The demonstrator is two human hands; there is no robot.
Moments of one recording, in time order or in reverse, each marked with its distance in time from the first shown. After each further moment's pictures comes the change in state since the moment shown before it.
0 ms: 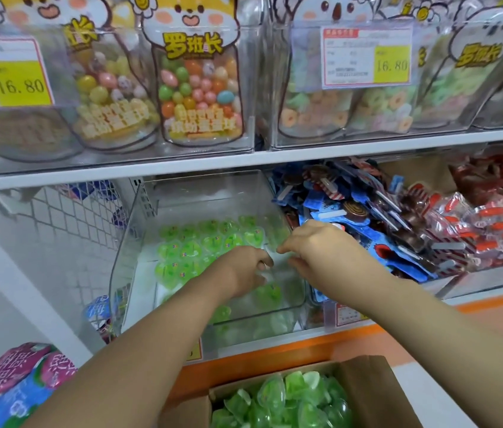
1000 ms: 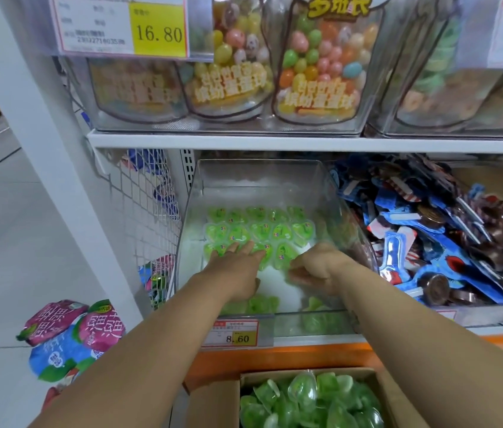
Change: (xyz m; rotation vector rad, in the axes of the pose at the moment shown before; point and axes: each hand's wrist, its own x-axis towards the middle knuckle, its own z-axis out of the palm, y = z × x) left_hand -0.047 -0.072 -0.004 0.193 -0.099 -0.221; right_hand 0.080 -0.030 0.098 1.034 -0.260 1.040
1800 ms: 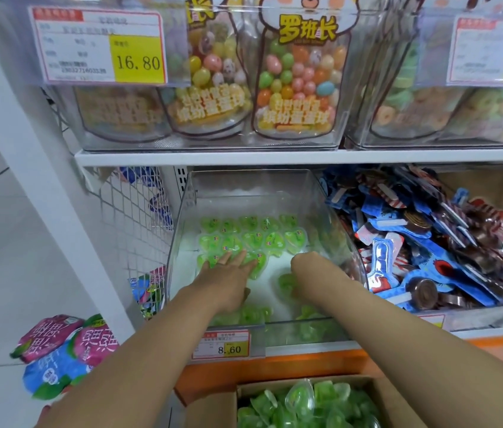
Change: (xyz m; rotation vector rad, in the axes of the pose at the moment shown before) left_hand 0.001 -0.004 0.004 0.036 0.001 0.009; right_hand -0.017 0.003 -0.008 -1.232 0.103 -0.413
